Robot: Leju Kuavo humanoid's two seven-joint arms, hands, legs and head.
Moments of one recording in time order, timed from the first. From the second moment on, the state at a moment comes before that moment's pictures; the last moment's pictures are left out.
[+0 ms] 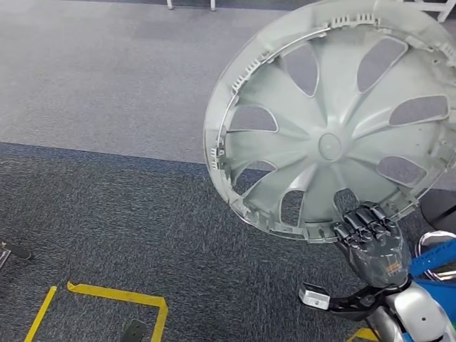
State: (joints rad) left arm -0.12 -0.02 -1.08 -0.16 0.89 0.31 -0.28; right arm 0.05 -0.30 0.26 -1.79 1.40 -0.68 -0.29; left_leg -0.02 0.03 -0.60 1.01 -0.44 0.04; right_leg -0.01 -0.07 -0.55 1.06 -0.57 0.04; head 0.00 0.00
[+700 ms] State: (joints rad) left arm -0.13 -0.02 -1.03 -0.16 0.94 0.35 -0.32; right arm 0.03 -0.29 0.15 -1.76 1.31 -0.68 -0.44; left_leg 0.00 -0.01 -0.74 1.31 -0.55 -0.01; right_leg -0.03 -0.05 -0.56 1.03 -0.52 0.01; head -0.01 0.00
